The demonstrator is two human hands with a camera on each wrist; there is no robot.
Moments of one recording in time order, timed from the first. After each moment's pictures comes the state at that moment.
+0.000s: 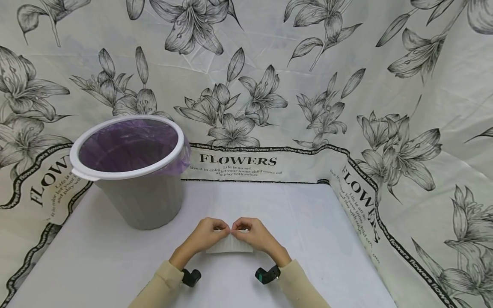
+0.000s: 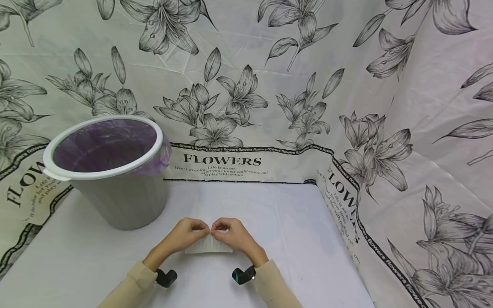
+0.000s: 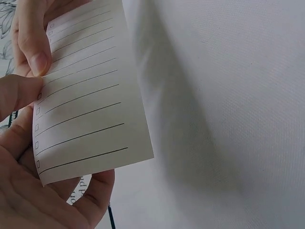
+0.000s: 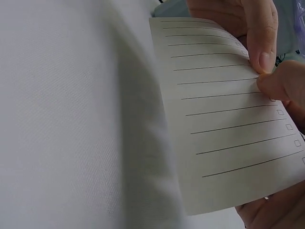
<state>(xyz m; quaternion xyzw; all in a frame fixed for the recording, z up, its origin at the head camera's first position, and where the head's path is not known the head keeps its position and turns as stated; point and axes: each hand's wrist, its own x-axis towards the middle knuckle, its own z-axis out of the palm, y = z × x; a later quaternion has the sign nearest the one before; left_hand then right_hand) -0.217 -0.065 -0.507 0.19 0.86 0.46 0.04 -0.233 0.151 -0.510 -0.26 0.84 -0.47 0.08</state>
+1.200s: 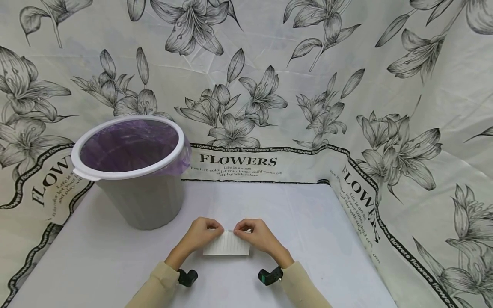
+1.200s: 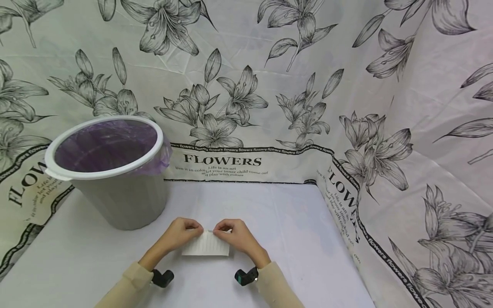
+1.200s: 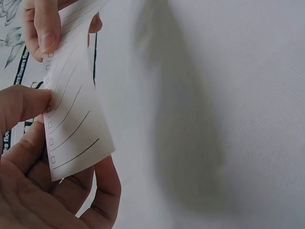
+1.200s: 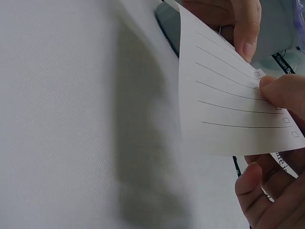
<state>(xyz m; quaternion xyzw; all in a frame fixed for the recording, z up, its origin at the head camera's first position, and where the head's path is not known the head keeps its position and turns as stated) -0.215 -0.074 -0.510 0.10 0.88 0.47 0.03 -0.233 0.158 -0.515 -0.24 0.85 -0.46 0.07</state>
